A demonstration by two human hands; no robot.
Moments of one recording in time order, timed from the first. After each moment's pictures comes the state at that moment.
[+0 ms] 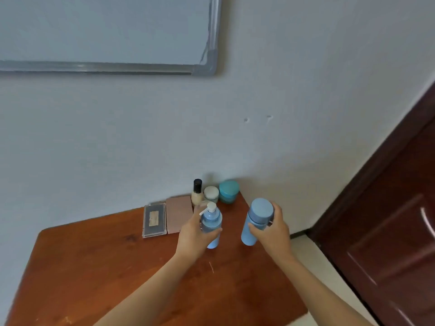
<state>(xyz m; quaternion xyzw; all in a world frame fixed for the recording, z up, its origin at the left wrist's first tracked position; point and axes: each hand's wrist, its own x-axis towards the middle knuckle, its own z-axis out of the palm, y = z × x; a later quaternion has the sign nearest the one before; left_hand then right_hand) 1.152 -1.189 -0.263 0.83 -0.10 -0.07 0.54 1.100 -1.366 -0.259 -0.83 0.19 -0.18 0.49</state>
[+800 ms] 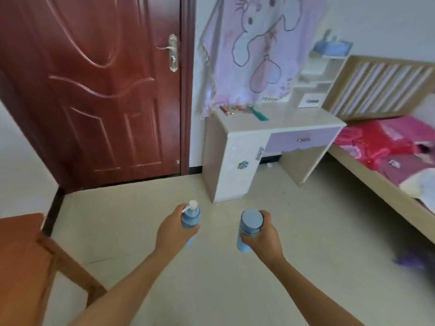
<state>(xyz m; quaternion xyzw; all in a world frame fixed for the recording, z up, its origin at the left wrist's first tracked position) 0.699 -1.184 -0.268 0.58 -0.65 -0.40 0.29 0.490 -1.118 -0.273 -0.46 0.76 -0.37 0.28</state>
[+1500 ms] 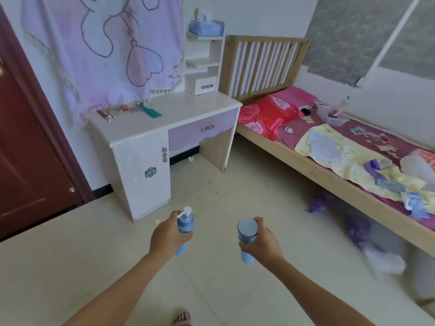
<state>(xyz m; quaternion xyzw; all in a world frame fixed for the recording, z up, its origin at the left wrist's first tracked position) 0.390 -1.196 -0.305 0.47 -0.80 -0.36 0.13 0.224 -1.030 -0.292 -0.33 0.88 -0.28 0.20</state>
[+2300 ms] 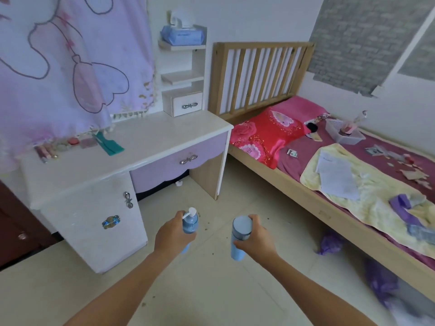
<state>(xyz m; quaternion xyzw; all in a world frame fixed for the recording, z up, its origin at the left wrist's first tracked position) 0.080 -1.365 -0.300 0.45 -0.82 -0.32 0.12 -0.071 -1.216 -0.286 -0.34 0.86 -0.30 0.21</state>
